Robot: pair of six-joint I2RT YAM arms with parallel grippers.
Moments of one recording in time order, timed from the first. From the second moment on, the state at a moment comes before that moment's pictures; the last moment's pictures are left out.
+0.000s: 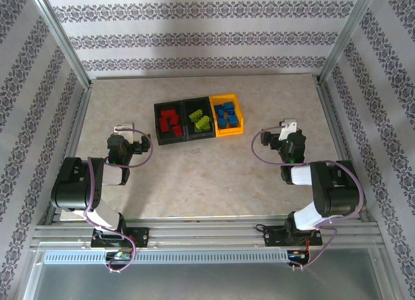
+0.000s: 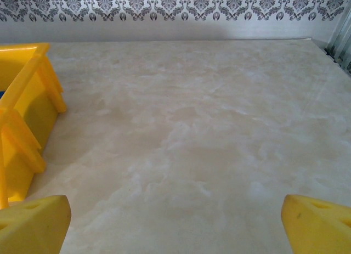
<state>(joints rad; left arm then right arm) 0.04 1.59 0.37 0.86 0.03 -0.01 0.01 1.53 0.36 0.87 -0.02 0.03</state>
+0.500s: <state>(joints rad) 0.04 1.59 0.37 0.86 0.03 -0.01 0.01 1.53 0.36 0.87 -0.02 0.03</state>
